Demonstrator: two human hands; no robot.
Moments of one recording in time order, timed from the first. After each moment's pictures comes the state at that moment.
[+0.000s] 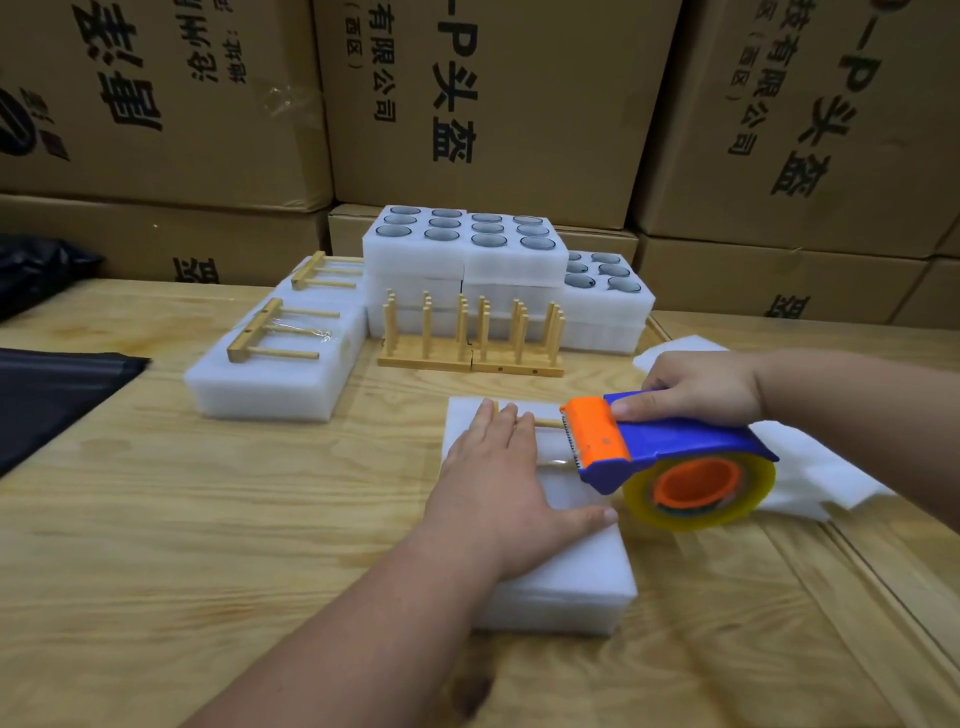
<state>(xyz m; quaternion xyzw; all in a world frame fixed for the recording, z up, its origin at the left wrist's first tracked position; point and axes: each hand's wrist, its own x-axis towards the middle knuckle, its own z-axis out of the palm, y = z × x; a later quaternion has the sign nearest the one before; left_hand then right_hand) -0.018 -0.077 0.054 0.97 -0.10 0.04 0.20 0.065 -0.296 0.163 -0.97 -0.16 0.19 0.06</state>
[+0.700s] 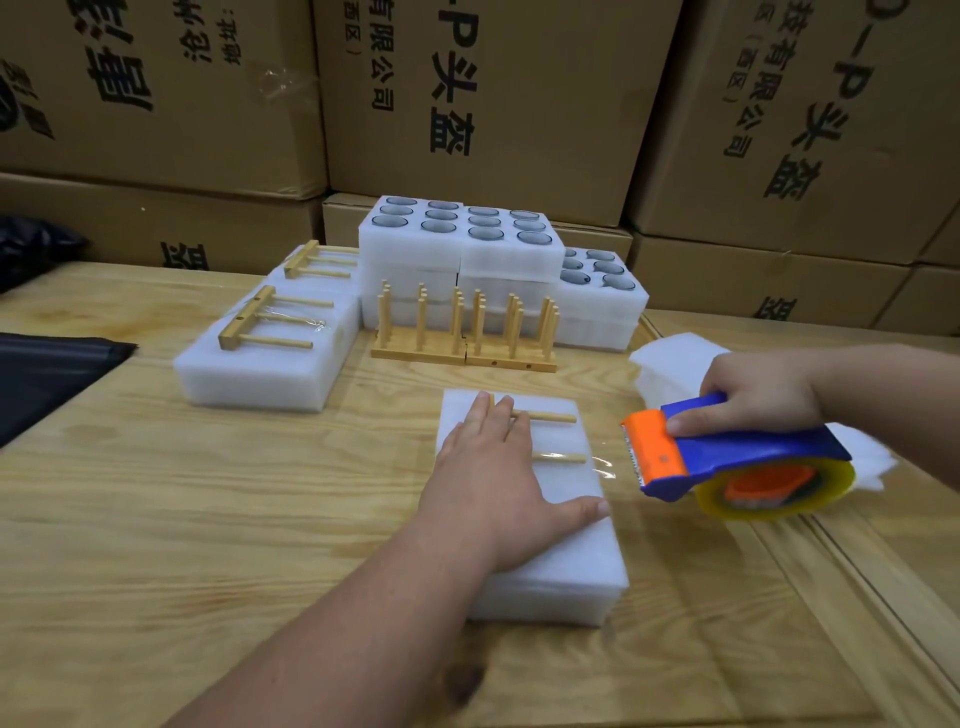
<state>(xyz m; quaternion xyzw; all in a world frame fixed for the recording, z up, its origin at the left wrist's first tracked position) -0.021 -0.075 0.054 0.97 -0.10 0.03 0.20 0.053 -0.338 0.176 -0.97 -0.10 0.19 -0.05</state>
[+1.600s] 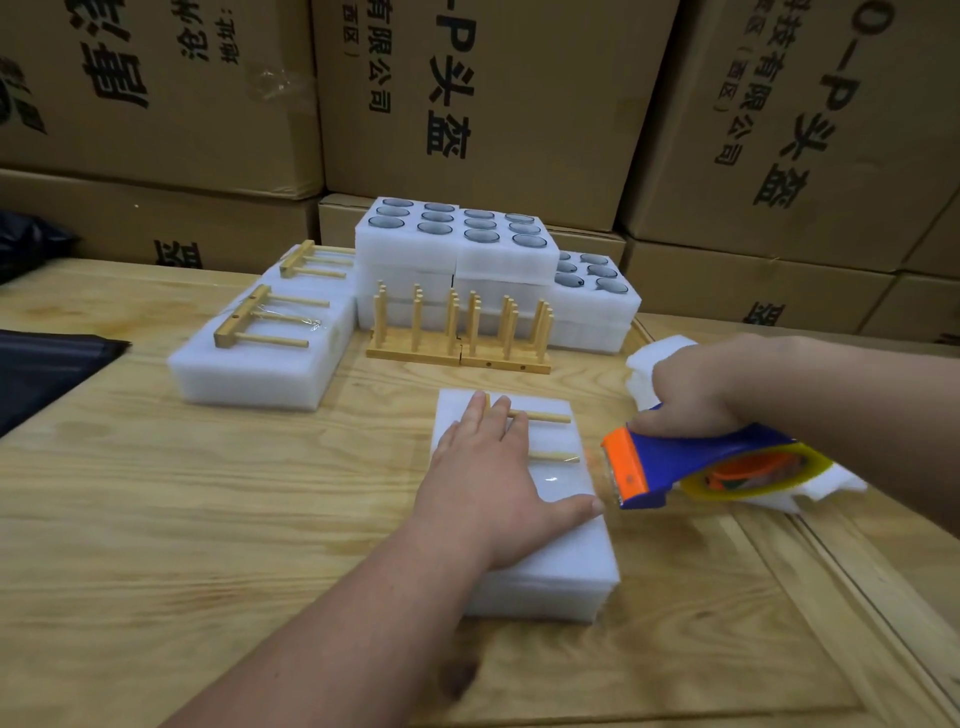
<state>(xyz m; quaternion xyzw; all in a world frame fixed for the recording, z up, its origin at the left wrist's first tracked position) -0.019 -0.077 0.050 0.98 -0.11 0.03 0.19 0.054 -0.286 0.166 -0.95 -0.08 0.13 -0.26</state>
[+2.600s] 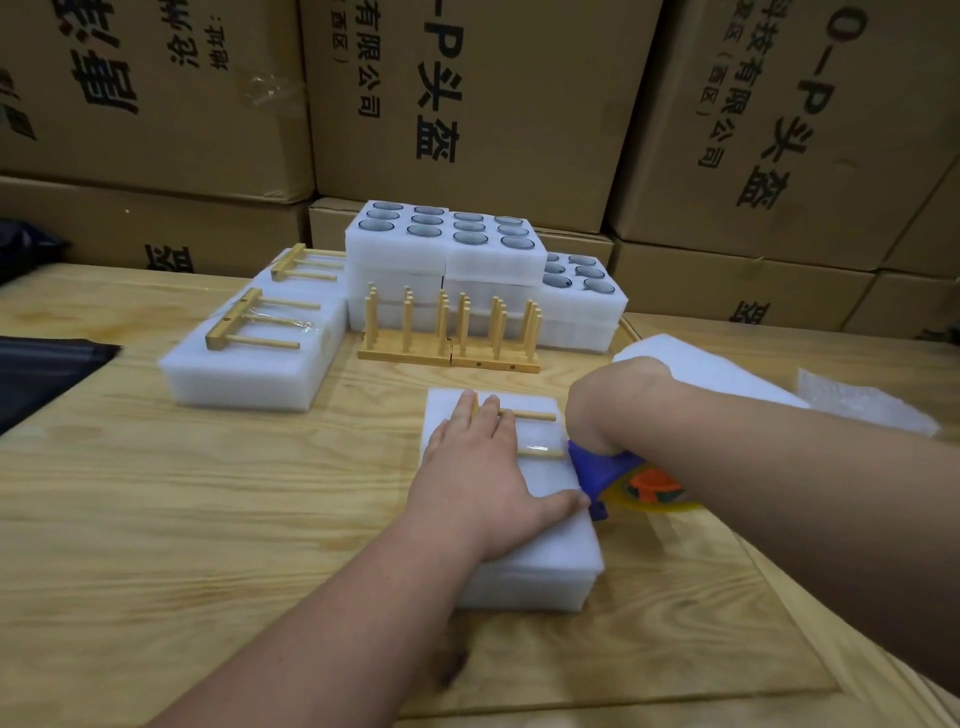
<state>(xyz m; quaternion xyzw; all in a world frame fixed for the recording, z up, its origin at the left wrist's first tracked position) -0.016 -0.081 0.047 0.98 -0.11 0.03 0.16 0.059 -0.220 0.129 -0.92 -0.06 0.18 -0.33</state>
